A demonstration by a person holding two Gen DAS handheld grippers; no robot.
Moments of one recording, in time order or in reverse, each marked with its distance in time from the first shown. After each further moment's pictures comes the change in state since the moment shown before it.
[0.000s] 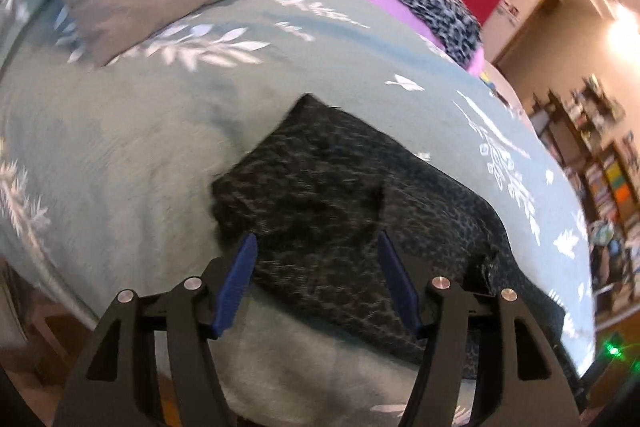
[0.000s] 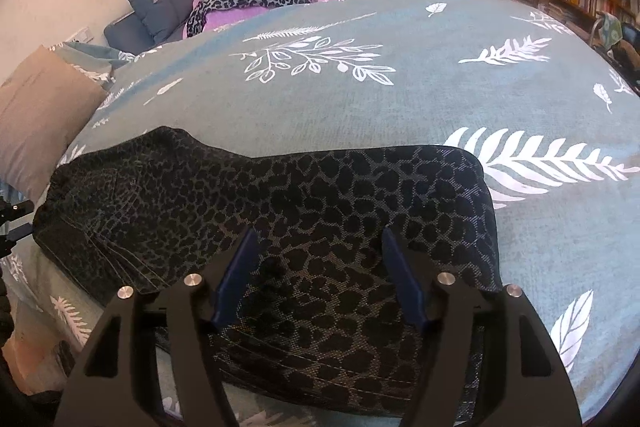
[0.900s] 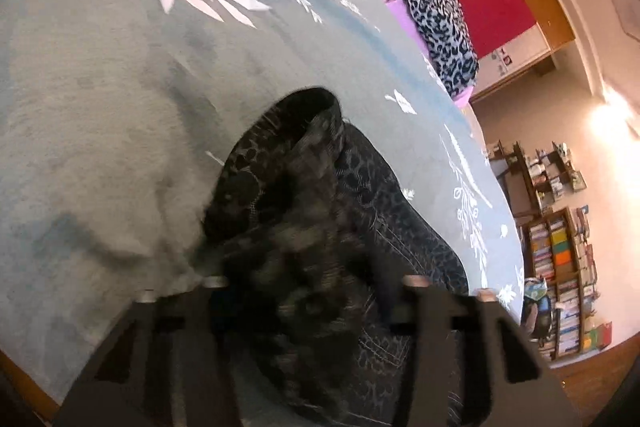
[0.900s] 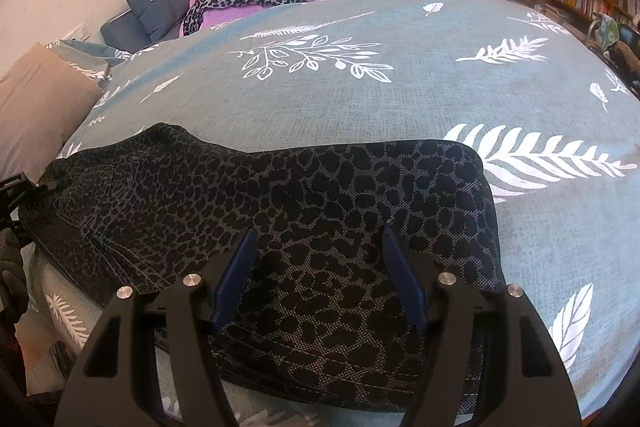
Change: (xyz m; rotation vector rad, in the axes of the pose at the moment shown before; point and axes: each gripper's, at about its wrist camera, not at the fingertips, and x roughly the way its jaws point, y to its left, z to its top) left arm 0.064 0.015 0.028 -0.236 0.059 -0.245; right arm 0.001 0.002 -0.004 0.002 0.000 -0.017
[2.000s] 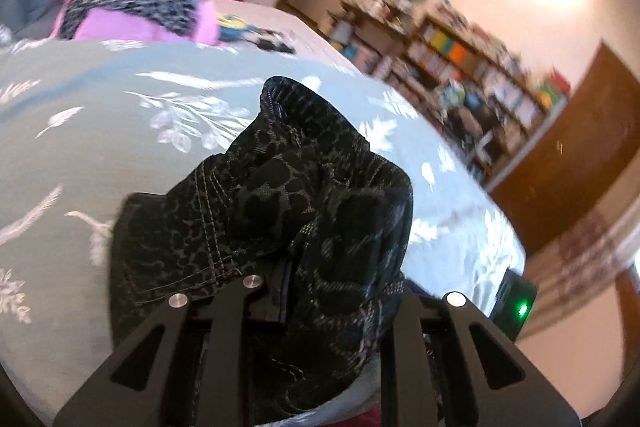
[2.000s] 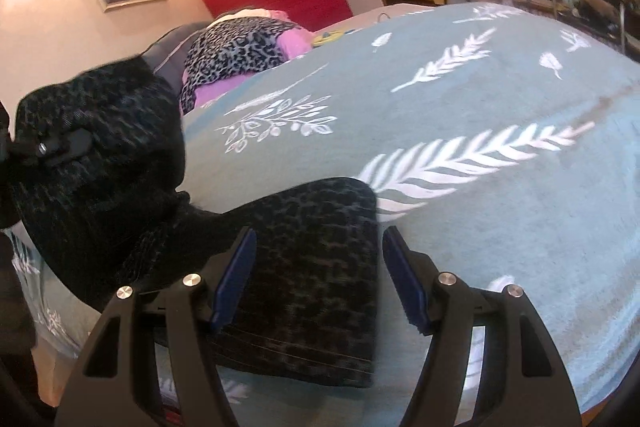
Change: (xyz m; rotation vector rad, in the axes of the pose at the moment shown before) left arm -0.001 -0.330 -0.204 0.834 0.190 -0.292; right arm -0.065 -0.096 -0.013 0.228 -0.187 0.106
